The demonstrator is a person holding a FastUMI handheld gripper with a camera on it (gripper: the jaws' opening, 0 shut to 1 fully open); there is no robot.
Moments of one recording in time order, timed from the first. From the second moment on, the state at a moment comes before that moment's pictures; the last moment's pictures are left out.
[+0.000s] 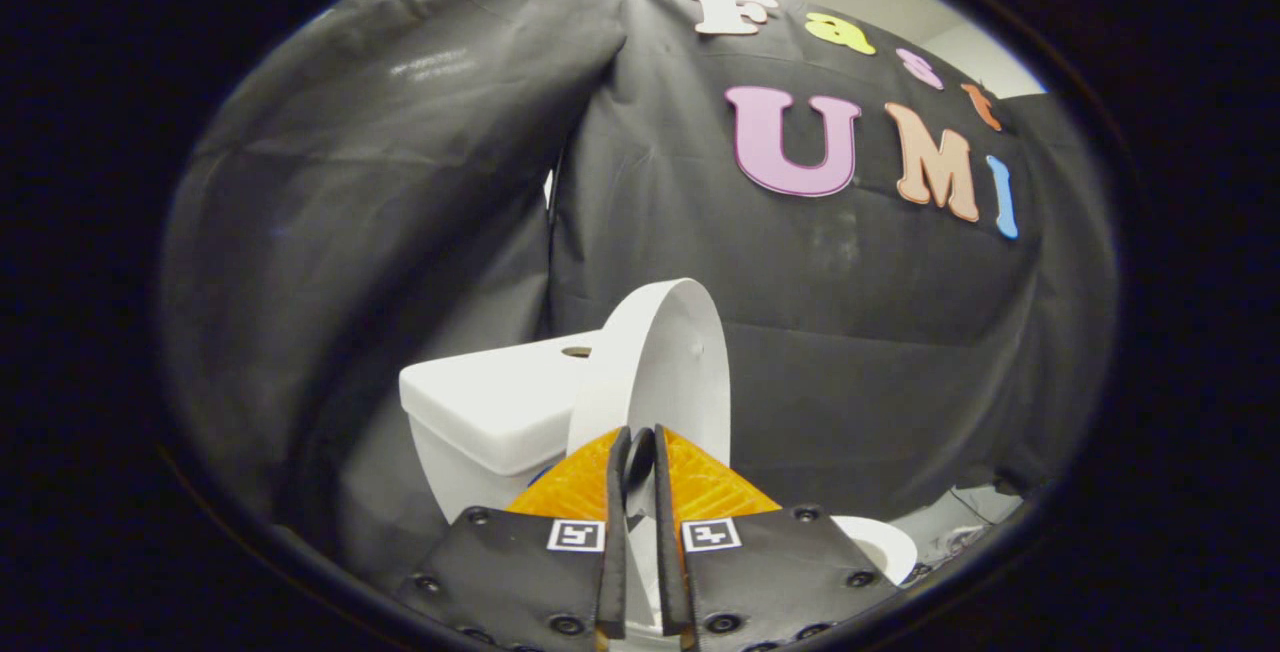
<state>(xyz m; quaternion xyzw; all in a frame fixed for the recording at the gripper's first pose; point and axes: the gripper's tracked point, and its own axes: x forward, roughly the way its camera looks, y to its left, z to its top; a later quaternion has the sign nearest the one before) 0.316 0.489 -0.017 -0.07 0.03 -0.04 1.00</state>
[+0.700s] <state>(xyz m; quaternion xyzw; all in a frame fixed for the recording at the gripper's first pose) 0.314 0.473 -0.013 -0.09 0.02 -0.08 0.99</state>
